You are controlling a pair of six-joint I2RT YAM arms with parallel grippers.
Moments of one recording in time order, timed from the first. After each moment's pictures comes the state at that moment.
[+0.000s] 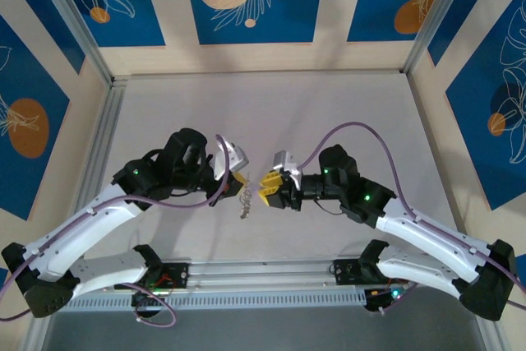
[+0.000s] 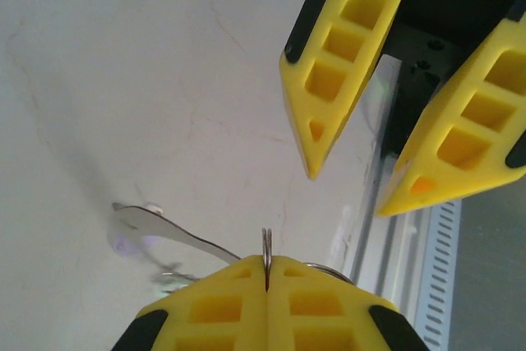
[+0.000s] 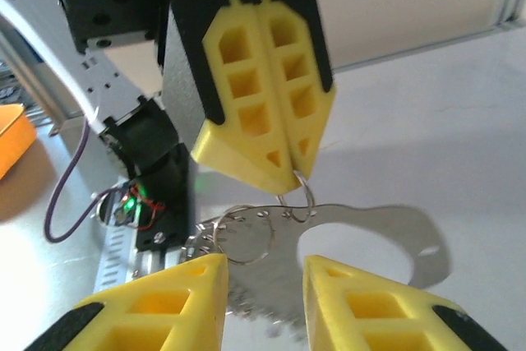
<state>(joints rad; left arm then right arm) -0.82 1.04 1.11 -0.79 0.41 0.11 0.86 0.92 0.72 -0.14 -0.56 -0.01</state>
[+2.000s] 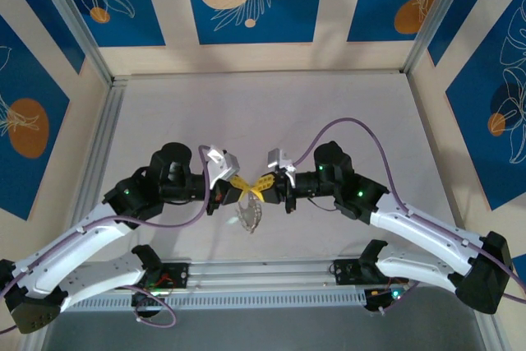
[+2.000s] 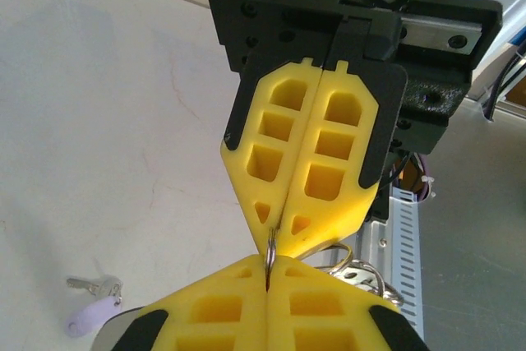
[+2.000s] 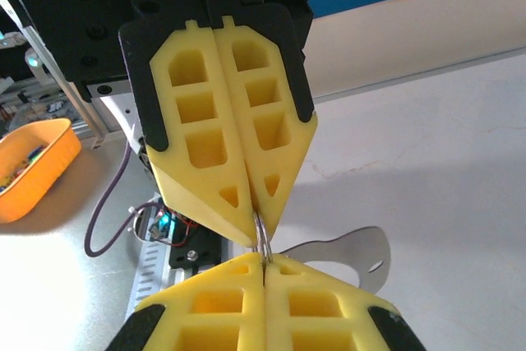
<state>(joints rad) -0.84 0.88 0.93 -0.51 0.49 0.01 0.86 0.97 0.77 -0.08 -0.64 0.04</state>
